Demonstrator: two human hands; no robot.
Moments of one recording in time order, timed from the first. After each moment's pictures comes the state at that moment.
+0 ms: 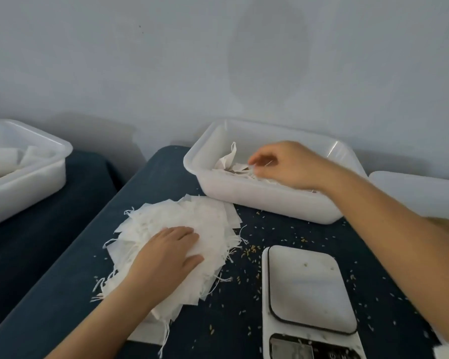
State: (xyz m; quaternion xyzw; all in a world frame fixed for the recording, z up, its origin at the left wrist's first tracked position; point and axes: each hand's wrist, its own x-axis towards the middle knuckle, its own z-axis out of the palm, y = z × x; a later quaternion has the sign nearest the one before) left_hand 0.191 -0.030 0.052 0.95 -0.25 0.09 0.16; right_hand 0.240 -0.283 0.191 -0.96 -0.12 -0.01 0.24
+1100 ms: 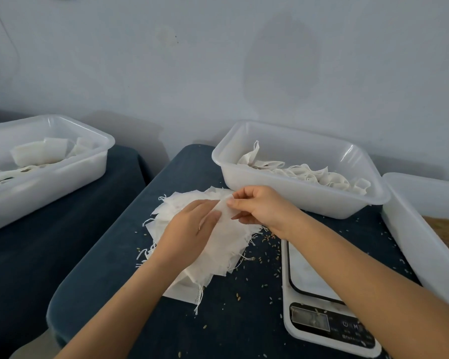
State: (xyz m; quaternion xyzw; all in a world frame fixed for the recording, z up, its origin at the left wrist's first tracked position) left_hand 0.166 -0.015 0.078 0.88 -0.21 0.14 0.41; right_hand 0.187 -0.188 0.125 -0.79 0.00 0.13 0.60
